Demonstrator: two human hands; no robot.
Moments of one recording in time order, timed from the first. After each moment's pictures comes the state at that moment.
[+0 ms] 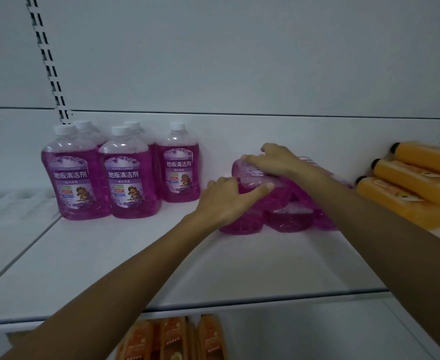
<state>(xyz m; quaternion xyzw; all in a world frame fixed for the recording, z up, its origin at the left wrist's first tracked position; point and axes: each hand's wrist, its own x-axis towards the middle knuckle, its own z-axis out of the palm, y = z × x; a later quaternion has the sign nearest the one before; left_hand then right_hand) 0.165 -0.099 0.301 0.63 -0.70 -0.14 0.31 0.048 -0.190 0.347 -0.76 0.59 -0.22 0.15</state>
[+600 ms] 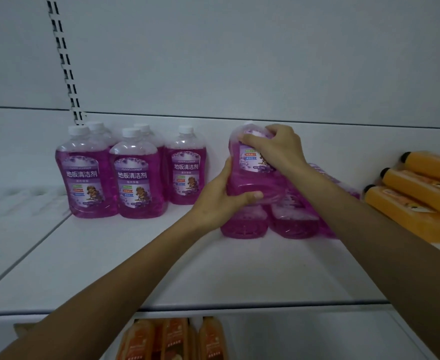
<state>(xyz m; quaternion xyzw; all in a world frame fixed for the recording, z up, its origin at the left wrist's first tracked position) 0.187 -0.082 0.299 0.47 -0.67 -0.30 0.49 0.065 -0.158 0.368 -0.70 0.49 -0.49 0.20</state>
